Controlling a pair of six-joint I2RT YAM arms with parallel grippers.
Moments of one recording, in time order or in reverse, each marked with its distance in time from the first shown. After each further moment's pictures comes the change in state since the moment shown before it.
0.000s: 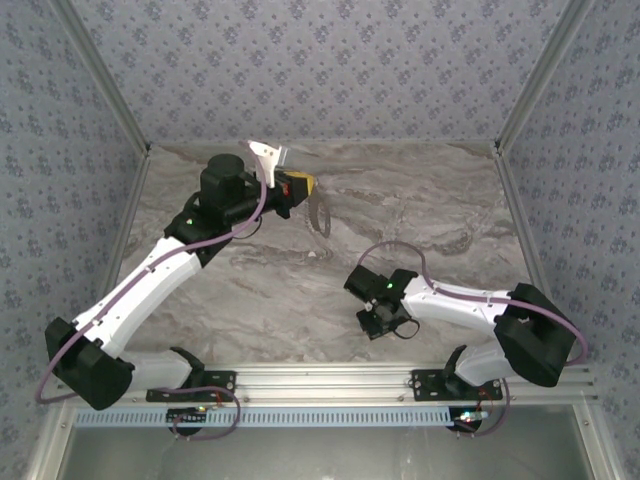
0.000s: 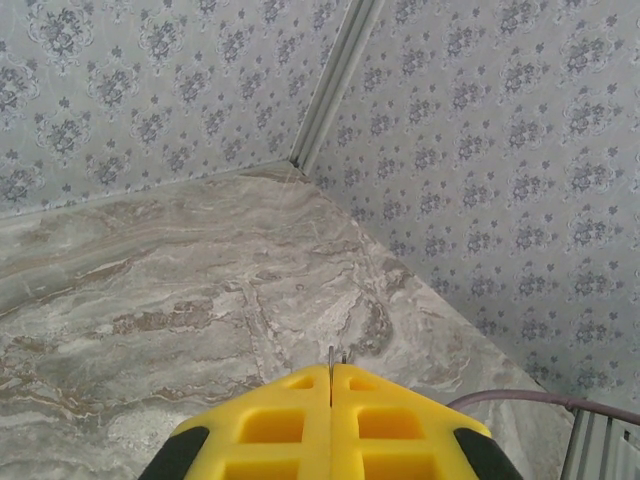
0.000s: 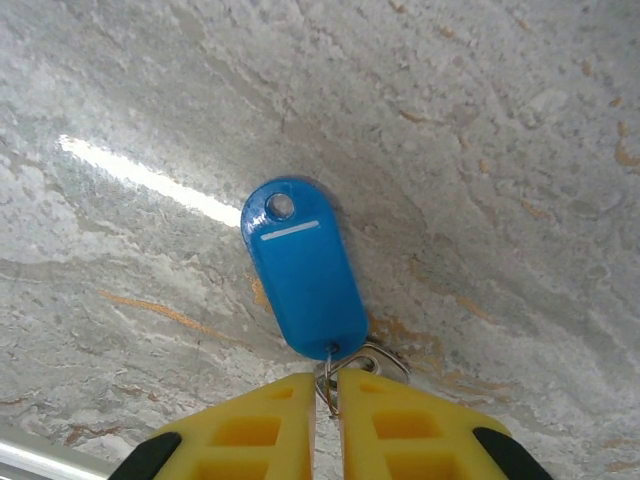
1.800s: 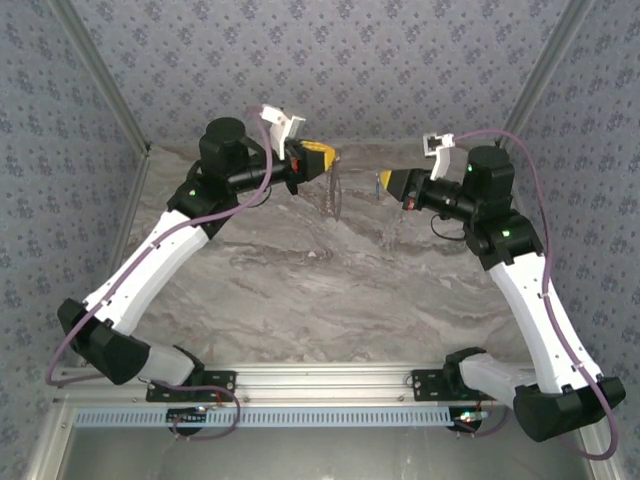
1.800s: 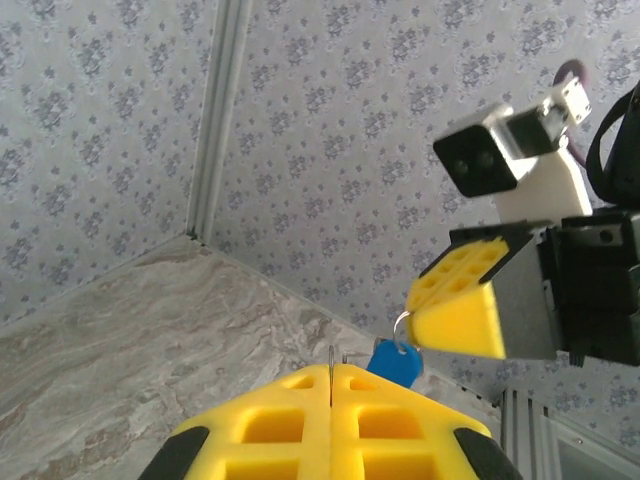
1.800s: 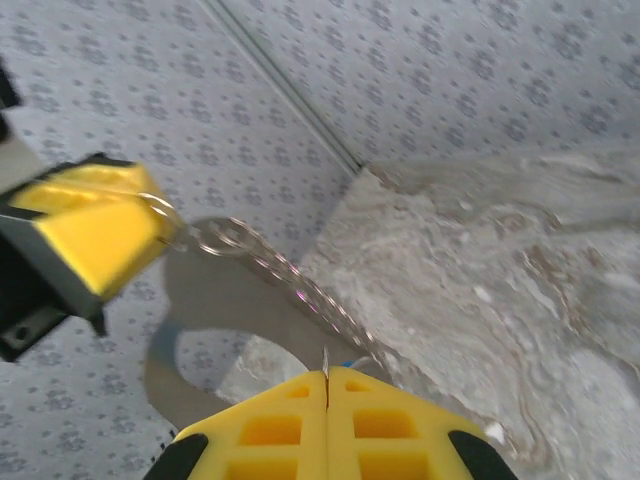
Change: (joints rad) left arm 0.000 0.167 0.317 -0.008 0.249 0.078; right arm -0.660 -0.284 0.582 0.377 -0.624 0.032
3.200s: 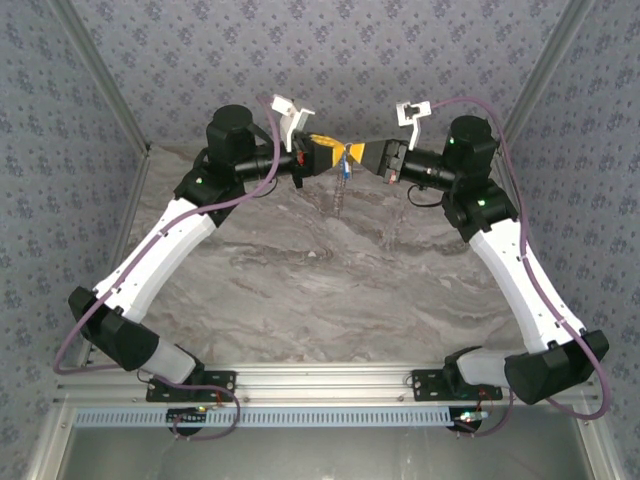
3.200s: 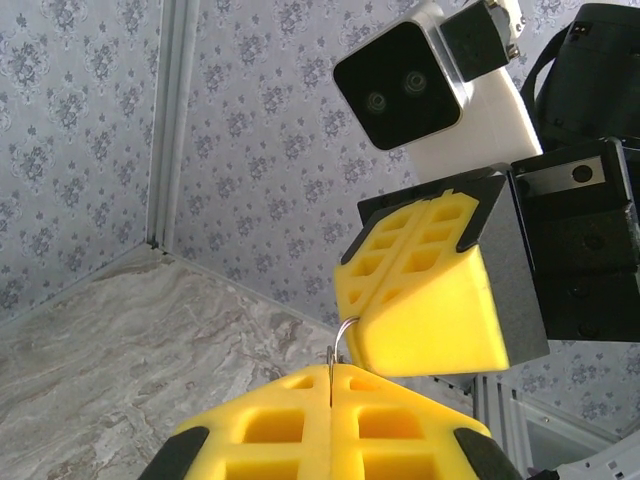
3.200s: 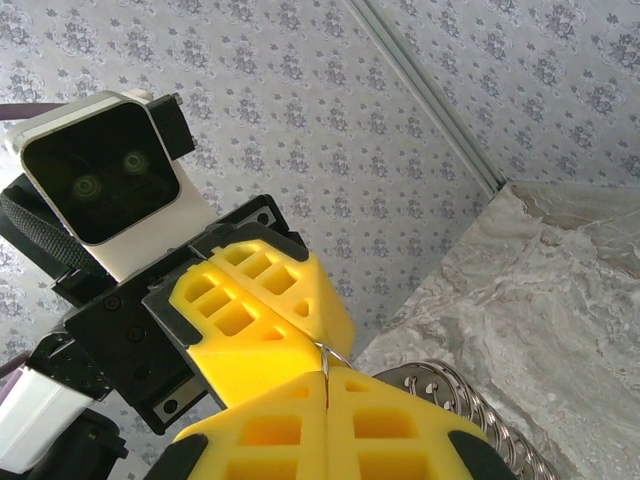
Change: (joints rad) left arm 0.000 0.071 0.101 -0.027 0.094 0.014; right arm 0.076 0.190 0.133 0.243 -0.169 0.153
